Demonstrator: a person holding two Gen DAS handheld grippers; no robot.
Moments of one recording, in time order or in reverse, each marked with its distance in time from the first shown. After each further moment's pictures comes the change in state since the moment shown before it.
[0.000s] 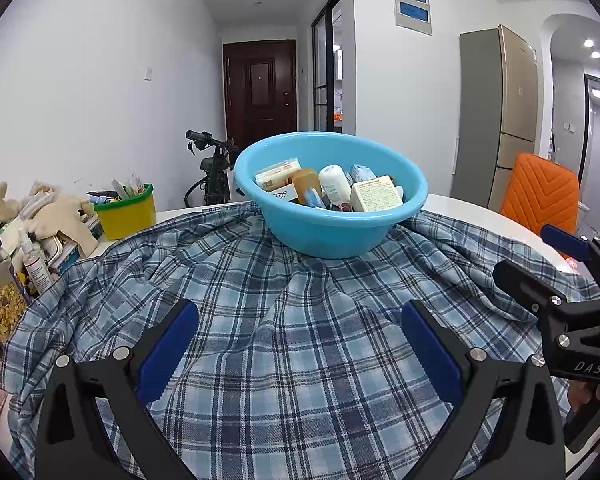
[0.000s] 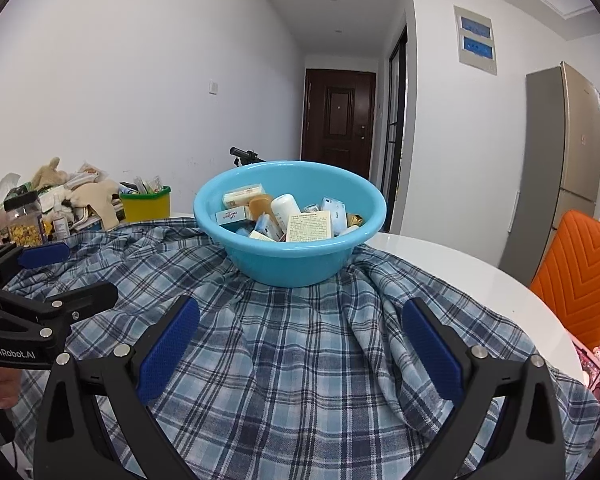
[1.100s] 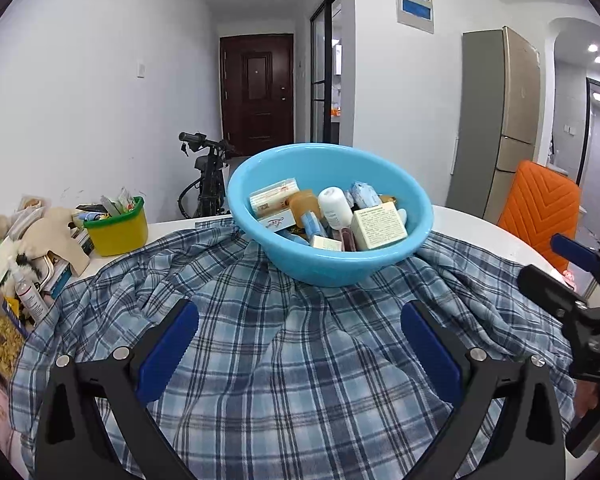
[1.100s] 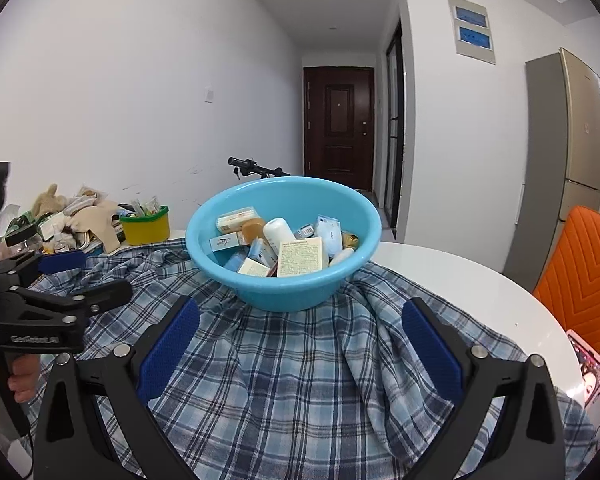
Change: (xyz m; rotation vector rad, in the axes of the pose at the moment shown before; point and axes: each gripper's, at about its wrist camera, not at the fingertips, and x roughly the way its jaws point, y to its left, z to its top) left arm 0.020 0.008 0.050 -0.012 0.030 -0.033; right arm 0.008 -0.026 0.039 0.069 0.015 0.030
